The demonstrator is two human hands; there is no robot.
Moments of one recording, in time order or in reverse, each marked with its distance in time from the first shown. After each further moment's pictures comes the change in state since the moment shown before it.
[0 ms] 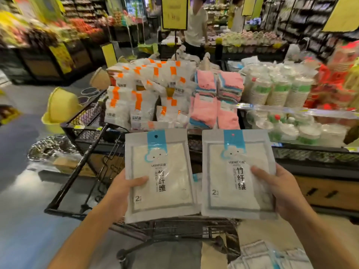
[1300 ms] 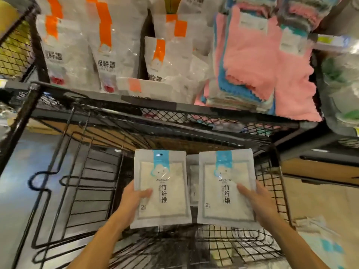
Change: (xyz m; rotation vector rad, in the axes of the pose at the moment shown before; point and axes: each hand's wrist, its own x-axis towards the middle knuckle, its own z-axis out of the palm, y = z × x) left_hand 0.321 -0.168 -0.062 0.131 0.264 -0.451; right_hand 0.275 0.267 0.097 -0.269 0.008 0.521
